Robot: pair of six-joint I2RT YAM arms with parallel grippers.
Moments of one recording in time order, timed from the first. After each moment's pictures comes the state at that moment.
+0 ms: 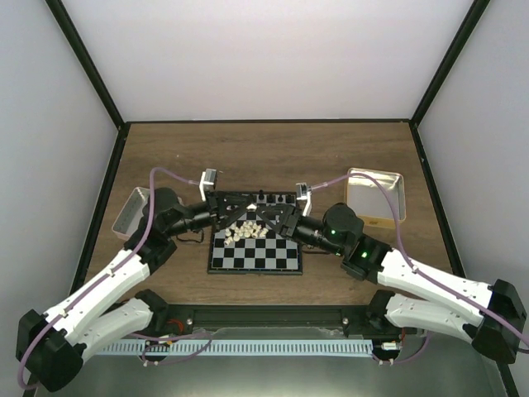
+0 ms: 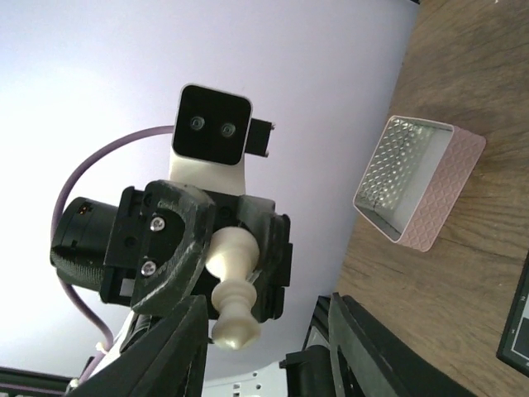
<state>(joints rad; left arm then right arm) -0.60 0.89 0.65 0.24 0.67 -1.44 0.97 0.95 0.67 0.24 -0.16 1.19</state>
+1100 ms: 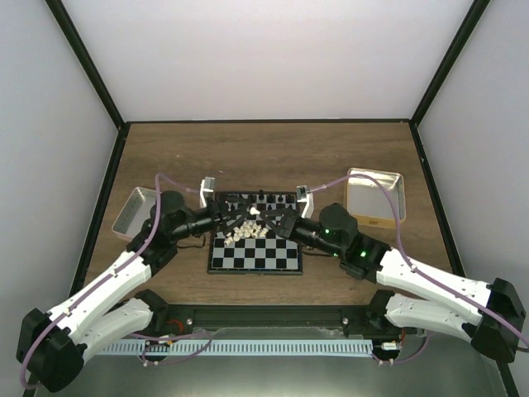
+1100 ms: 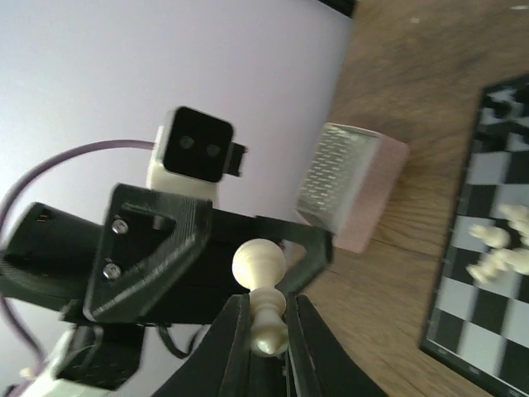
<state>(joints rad) -0.59 0.90 0.59 0.18 0.60 -1.39 0.97 0.96 0.65 0.21 -0.10 1.16</state>
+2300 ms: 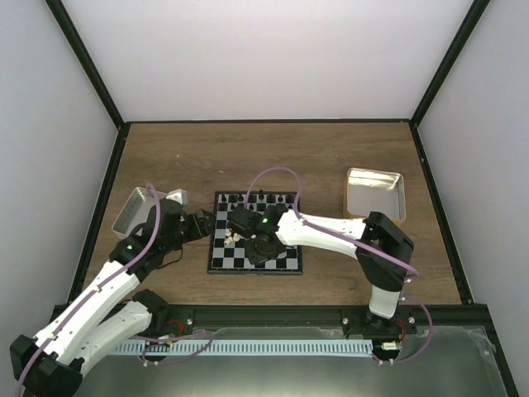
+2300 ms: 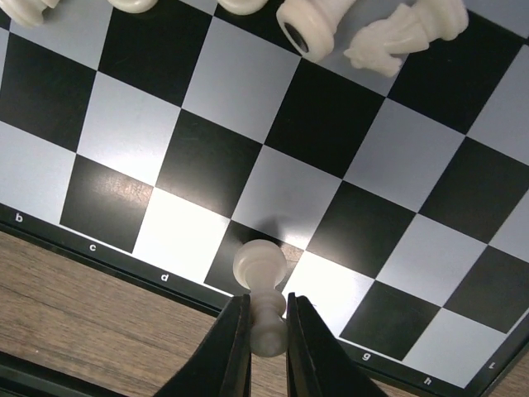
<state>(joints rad) -0.54 0.77 0.65 -0.57 -0.07 -0.70 1.11 1.79 1.32 -0.92 0.07 0.69</state>
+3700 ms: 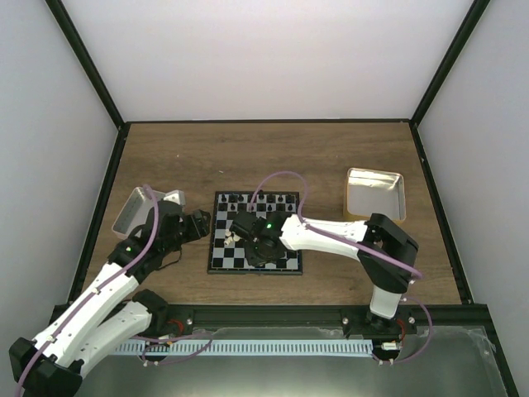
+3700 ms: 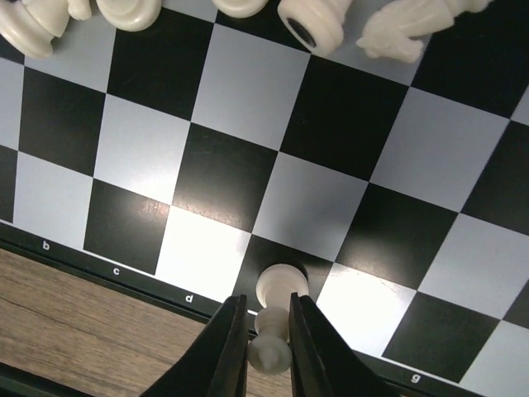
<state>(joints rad) -0.54 0.75 0.64 -0.58 -0.11 -0.71 1.12 1.76 1.24 -0.80 0.04 0.81</state>
